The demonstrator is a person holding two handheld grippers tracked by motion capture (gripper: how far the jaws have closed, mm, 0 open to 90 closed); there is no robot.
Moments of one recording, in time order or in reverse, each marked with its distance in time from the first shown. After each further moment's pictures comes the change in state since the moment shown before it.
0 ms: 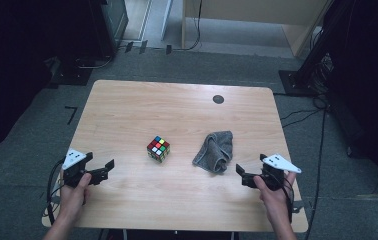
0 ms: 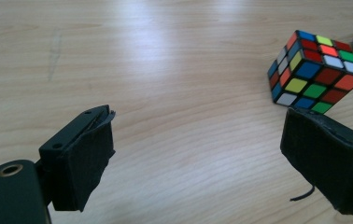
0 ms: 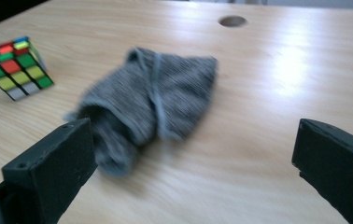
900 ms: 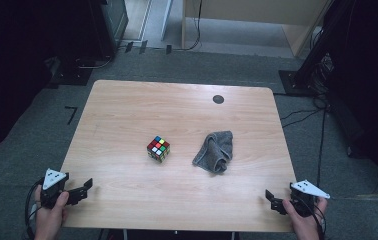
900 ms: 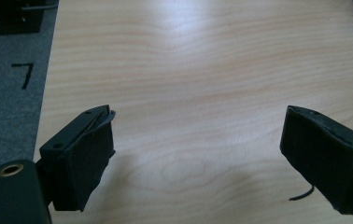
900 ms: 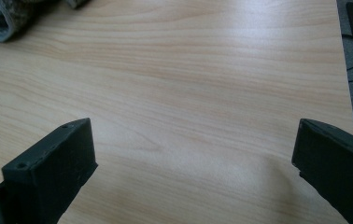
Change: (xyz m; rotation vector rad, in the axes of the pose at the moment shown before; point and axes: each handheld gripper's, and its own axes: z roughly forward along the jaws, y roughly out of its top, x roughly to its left) left arm 0.036 -0.052 -0.038 0.117 0.139 -0.004; right arm -0.062 -0.074 -0.053 0.181 -0.137 0.054
